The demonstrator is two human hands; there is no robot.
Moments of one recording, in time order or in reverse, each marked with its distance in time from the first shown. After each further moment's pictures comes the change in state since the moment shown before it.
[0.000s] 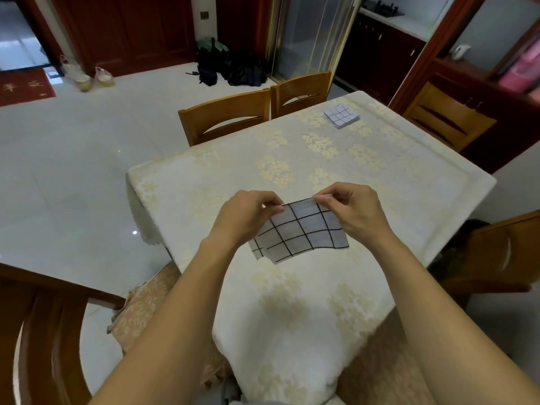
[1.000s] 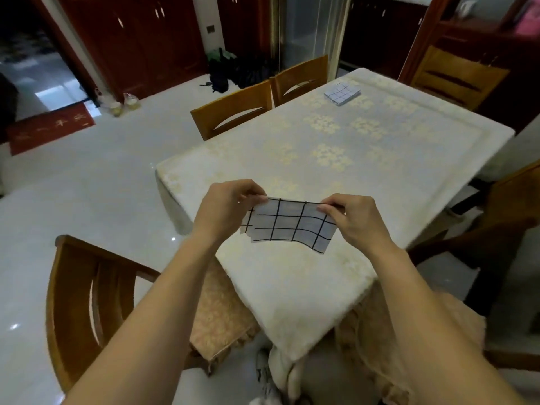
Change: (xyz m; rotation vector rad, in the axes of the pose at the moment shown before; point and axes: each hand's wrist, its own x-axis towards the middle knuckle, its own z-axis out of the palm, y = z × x) left_hand -0.121 0.057 -0.023 0.053 0.155 0.009; right_hand -0.138 0.016 -0.007 -0.128 0.049 -0.035
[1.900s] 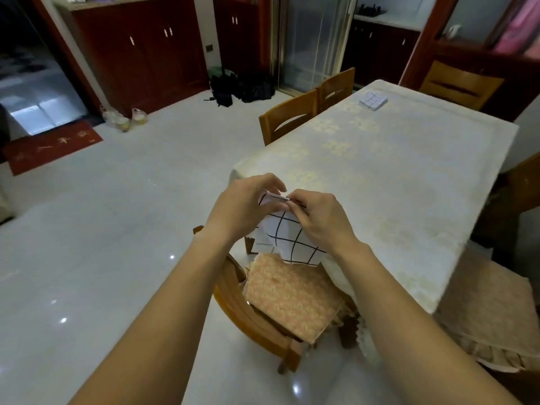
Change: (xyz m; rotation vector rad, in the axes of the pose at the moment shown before) left_hand -0.108 -0.230 -0.272 0.052 -0.142 0.265; right_hand -0.021 -0.361 0.274 -0.124 0.054 -0.080
